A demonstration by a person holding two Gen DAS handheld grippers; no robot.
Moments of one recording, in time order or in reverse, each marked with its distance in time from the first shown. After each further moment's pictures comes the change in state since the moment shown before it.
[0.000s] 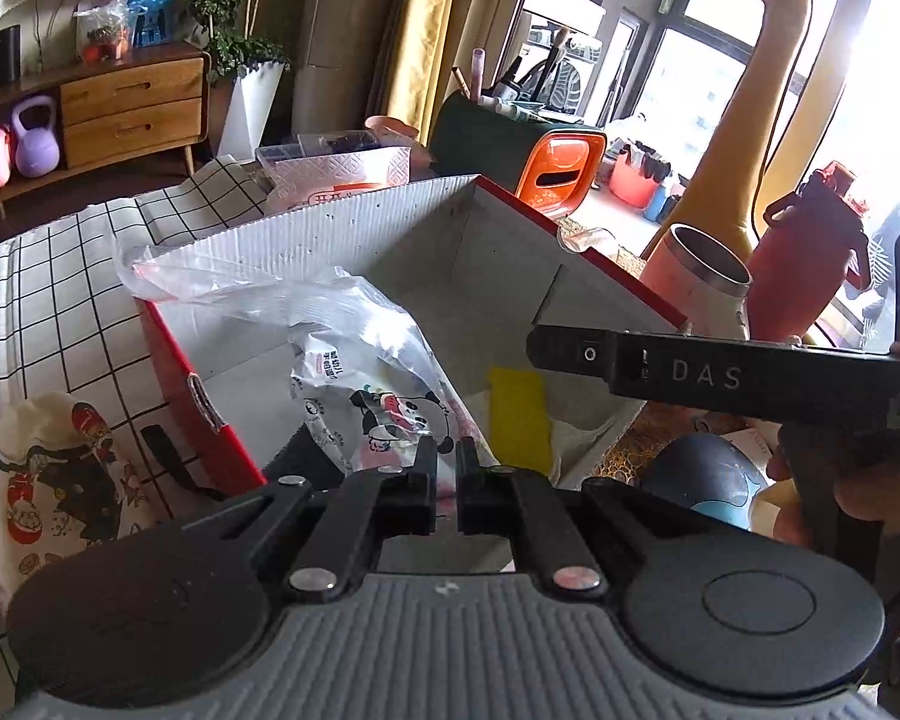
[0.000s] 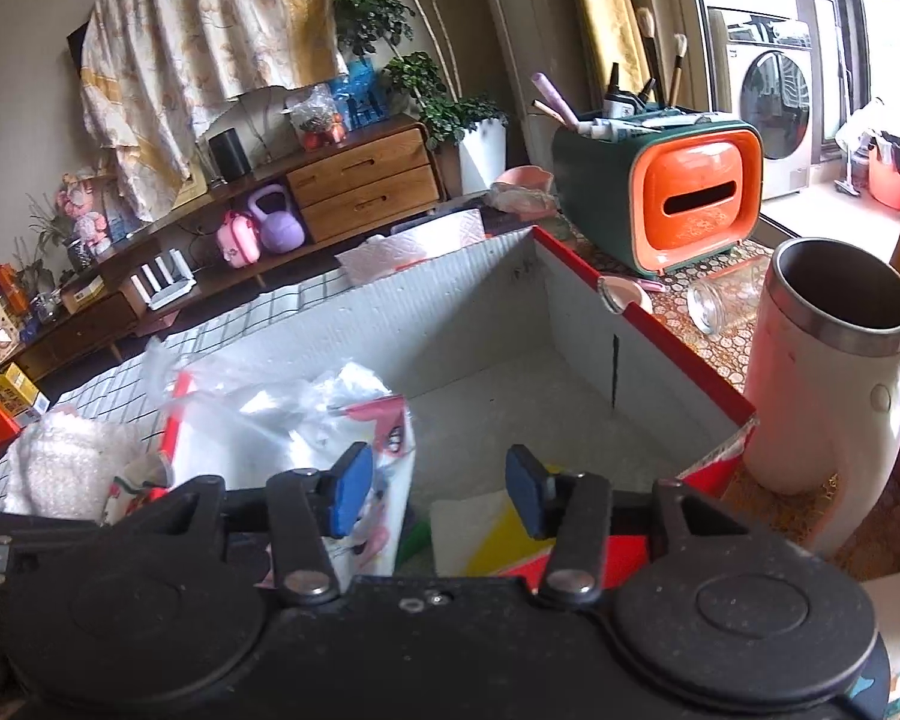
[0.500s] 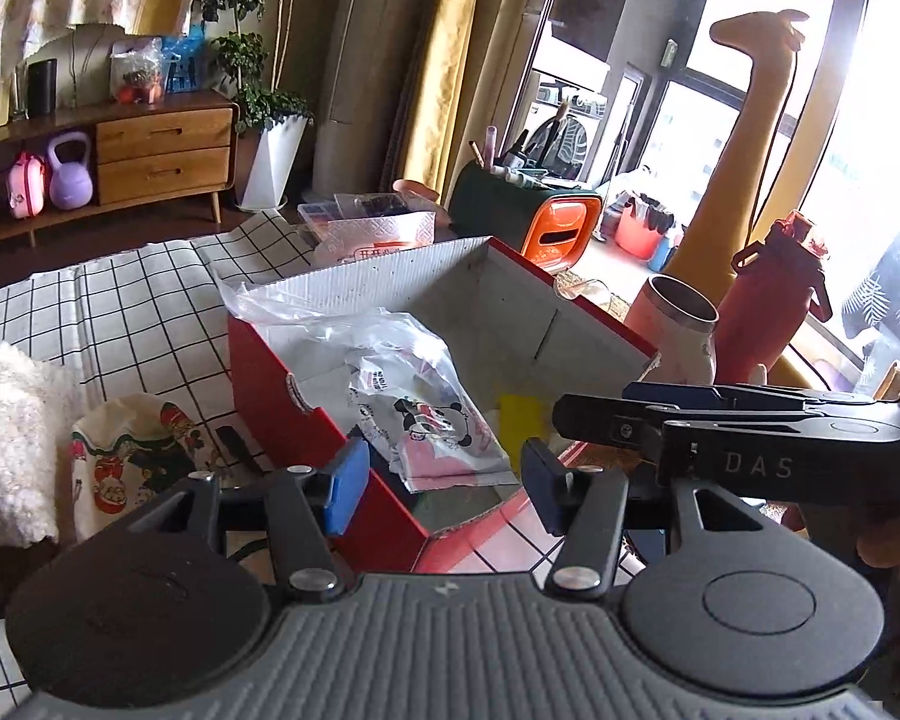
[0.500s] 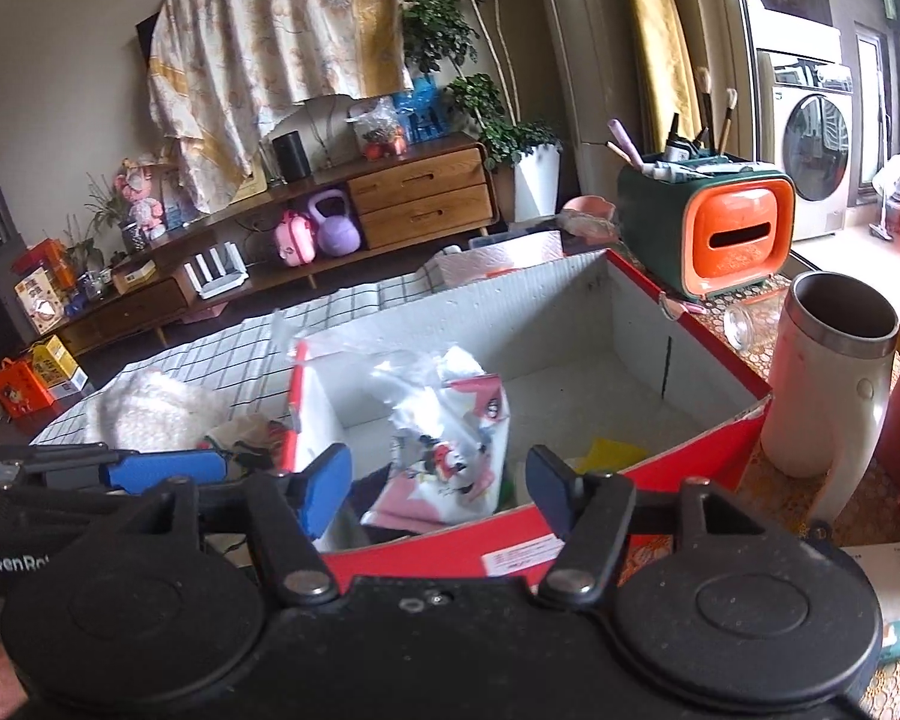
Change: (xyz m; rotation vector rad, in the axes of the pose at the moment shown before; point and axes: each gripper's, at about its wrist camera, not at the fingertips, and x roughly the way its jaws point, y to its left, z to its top) left arm -0.078 0.007 -0.019 -0.019 -0.115 0.022; right arm -0.060 0.045 -0.021 -0.084 -0.034 0.069
